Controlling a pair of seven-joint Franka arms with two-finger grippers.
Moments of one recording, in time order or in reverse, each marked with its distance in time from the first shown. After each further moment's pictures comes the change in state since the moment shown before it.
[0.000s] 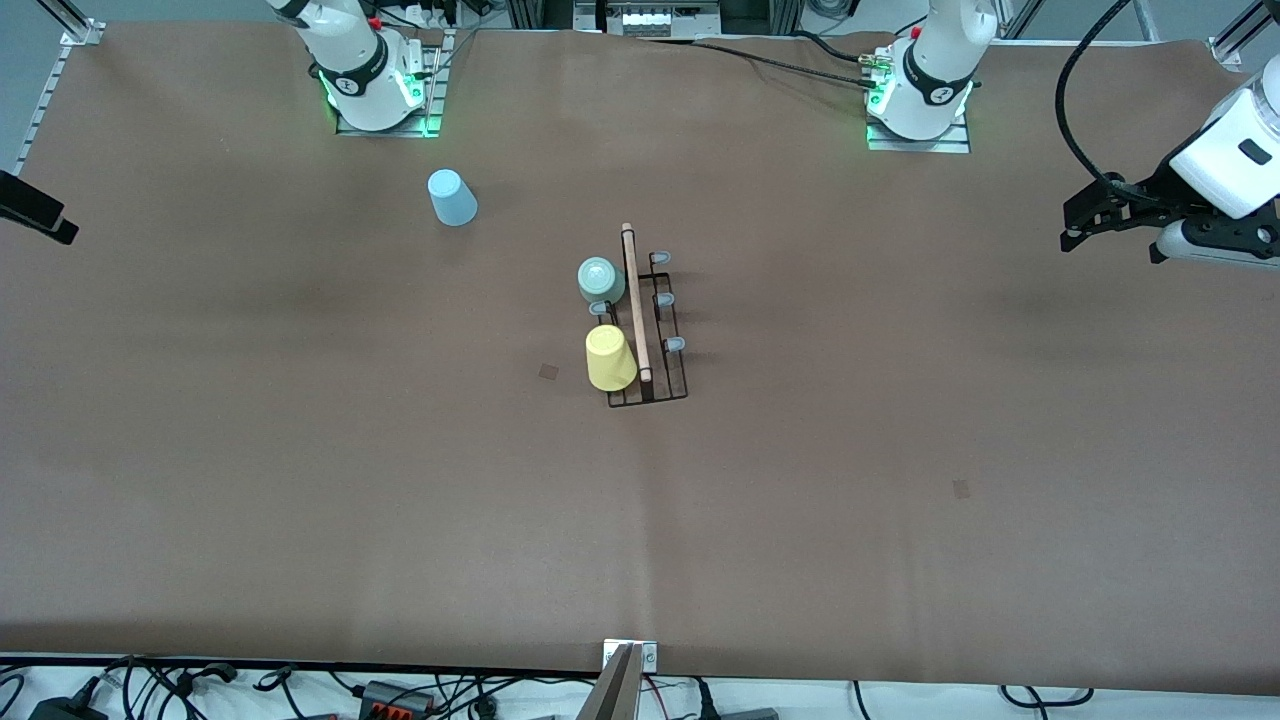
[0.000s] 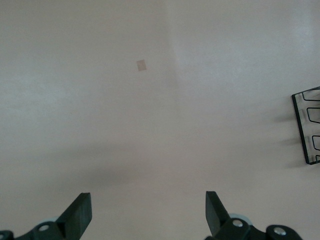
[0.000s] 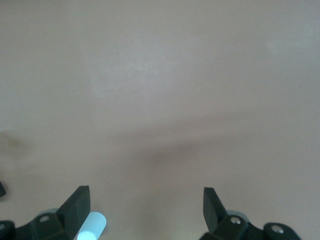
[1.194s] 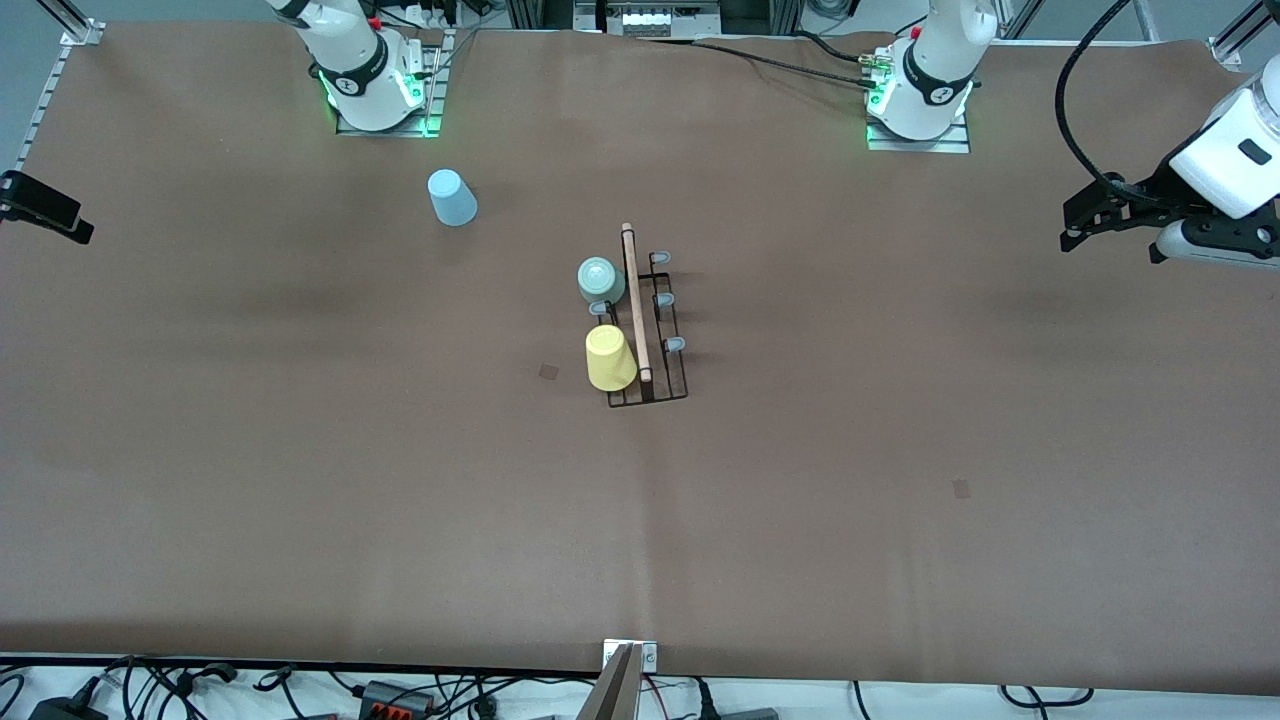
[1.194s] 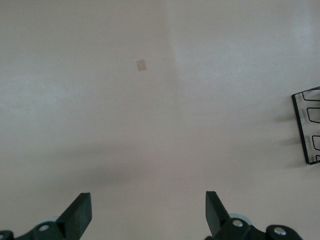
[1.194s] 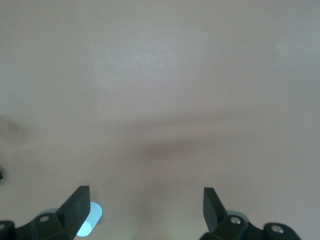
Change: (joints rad) left arm 0.000 0.000 0.000 0.000 0.000 0.000 0.000; right arm 0.019 0.014 0.001 0.024 -0.001 -0.035 -0.038
